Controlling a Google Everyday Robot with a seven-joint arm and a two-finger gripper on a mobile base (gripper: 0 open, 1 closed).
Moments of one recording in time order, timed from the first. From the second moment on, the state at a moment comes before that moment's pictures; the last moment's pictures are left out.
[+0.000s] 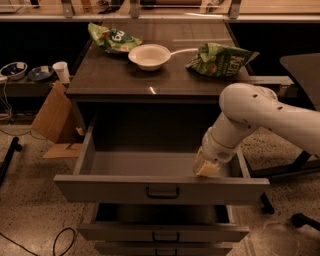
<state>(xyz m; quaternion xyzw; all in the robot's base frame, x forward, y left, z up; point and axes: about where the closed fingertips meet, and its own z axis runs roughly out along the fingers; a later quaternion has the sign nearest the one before) 0.491 -0.126 0.665 -0.69 0.71 0.14 0.08</state>
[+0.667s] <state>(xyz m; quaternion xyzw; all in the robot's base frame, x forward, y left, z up) 0.488 -0.144 0.750 -0.70 0.70 0.09 0.07</state>
